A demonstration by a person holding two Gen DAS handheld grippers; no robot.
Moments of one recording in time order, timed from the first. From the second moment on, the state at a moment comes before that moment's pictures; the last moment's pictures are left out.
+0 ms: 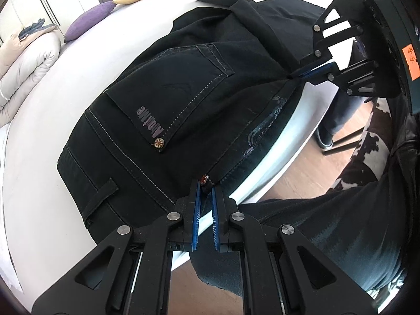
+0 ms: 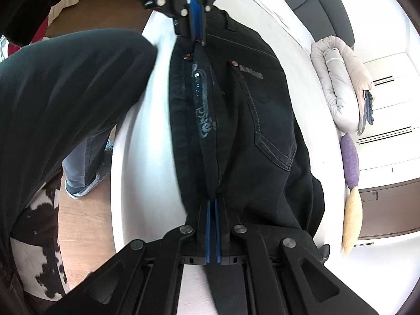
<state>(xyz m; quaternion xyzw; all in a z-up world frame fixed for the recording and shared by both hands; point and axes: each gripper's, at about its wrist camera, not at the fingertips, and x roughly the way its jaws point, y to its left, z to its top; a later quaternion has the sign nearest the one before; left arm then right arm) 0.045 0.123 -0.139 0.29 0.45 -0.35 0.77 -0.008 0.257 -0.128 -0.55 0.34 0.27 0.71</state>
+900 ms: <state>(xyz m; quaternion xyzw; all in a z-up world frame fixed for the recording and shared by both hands) 0.087 0.077 -0.116 0.09 0.44 -0.28 0.84 -0.007 0.238 -0.129 -0.37 0.38 0.24 0.81</state>
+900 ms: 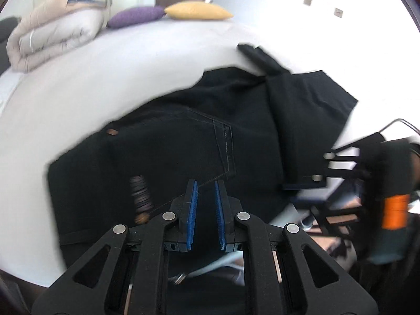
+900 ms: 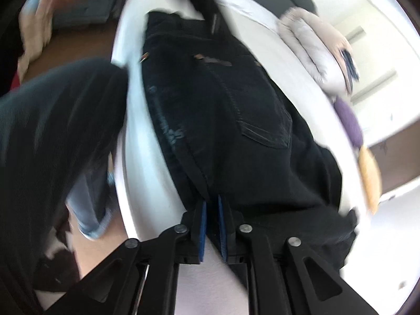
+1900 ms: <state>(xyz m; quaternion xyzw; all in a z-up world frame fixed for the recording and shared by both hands) 0.124 0.068 -0.180 -0.02 0.52 -0.23 0.82 0.263 -0.168 -0.154 0.53 0.40 0.04 0.75</state>
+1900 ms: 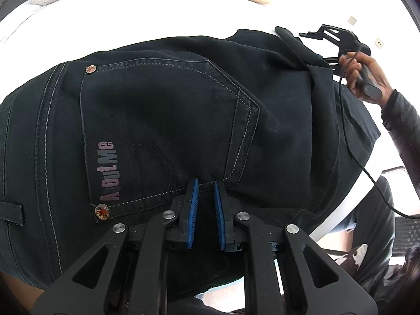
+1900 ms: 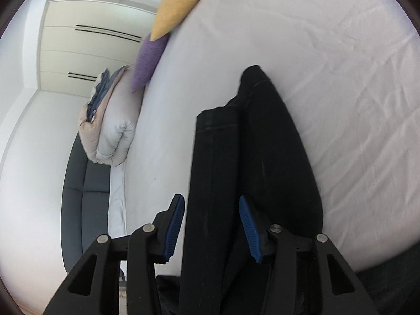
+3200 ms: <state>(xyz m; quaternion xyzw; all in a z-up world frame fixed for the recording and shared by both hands) 0.129 0.081 -0.178 -0.06 0.54 -0.23 0.81 -0.055 -0.236 -0.153 0.55 0.26 -0.17 0.77</state>
